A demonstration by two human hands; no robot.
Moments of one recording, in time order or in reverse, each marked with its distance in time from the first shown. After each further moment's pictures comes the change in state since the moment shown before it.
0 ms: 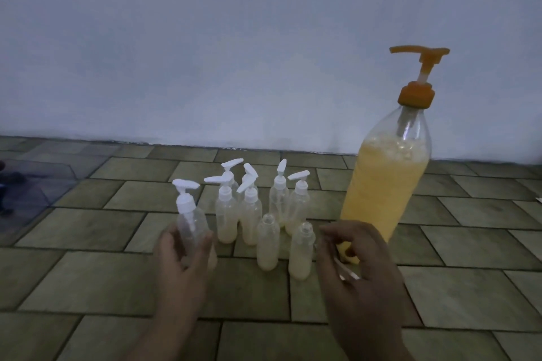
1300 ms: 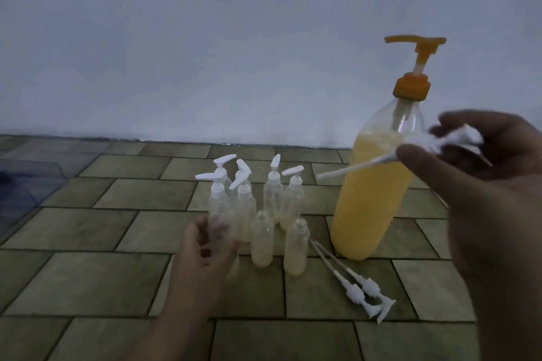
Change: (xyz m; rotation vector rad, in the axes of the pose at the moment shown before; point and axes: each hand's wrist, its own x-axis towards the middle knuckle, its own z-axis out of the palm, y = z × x) left_hand -0.013 0.025 0.017 0.017 -0.226 -0.079; right_hand 0.092 -0.021 -0.074 0.450 0.046 0.256
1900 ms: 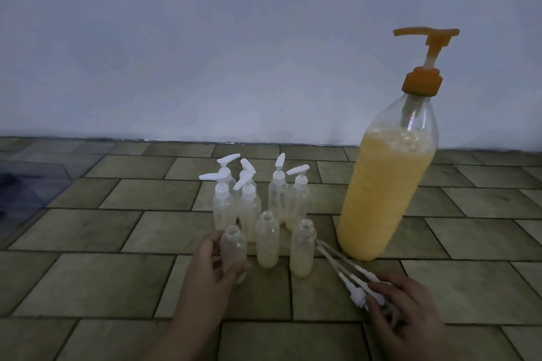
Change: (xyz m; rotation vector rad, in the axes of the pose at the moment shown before) left_hand 0.002 -0.030 0.001 0.090 -0.143 0.004; right_hand -0.111 0.180 -0.052 -0.765 -0.181 -0.176
